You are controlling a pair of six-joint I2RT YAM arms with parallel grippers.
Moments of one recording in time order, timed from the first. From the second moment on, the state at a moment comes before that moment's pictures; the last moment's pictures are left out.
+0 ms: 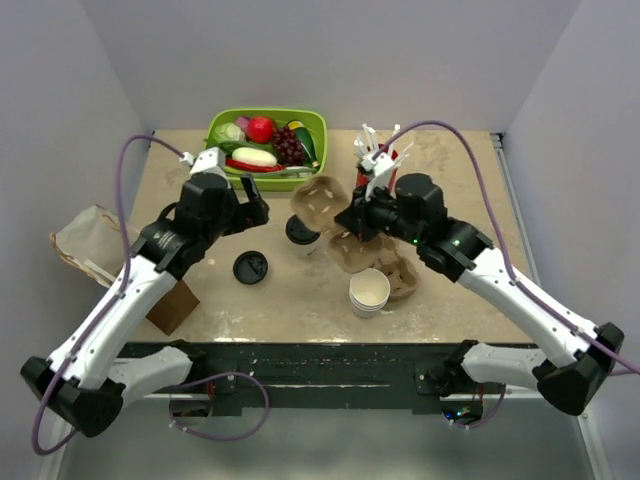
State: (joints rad) left arm -0.51 1.11 1.18 -0.65 -0.22 -0.60; right arm 0.70 1.13 1.18 -0.38 -0.10 0.22
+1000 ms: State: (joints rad) left arm -0.46 1.02 1.35 -1.30 -0.86 -1.00; right arm 0.99 1.70 1.07 -0.14 -0.21 0.36
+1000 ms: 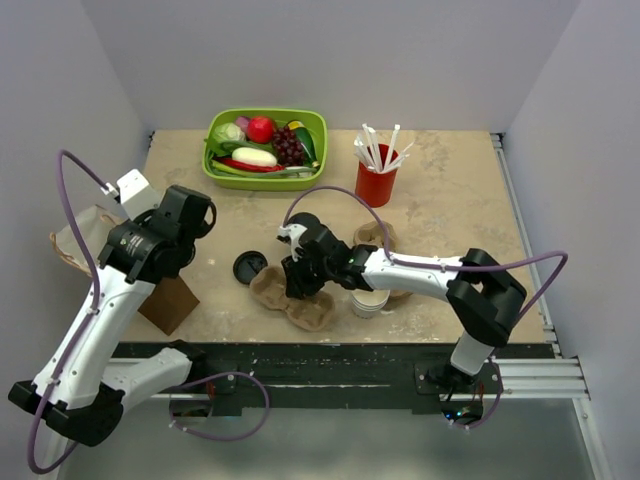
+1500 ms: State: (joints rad) left arm -0.34 1.02 1.35 -1.30 -0.90 -0.95; right arm 0.99 1.56 1.23 -0.29 -0.06 0.27
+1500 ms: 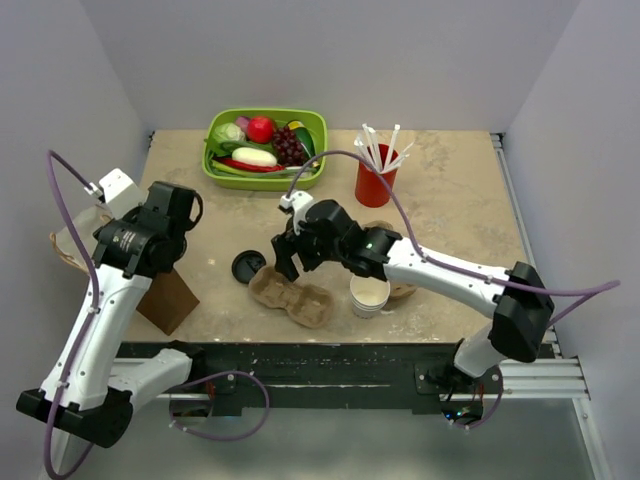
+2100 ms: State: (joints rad) left arm -0.10 1.05 1.14 -0.96 -0.61 -0.65; right arm 0.45 1.35 1.01 -0.44 0.22 0.38
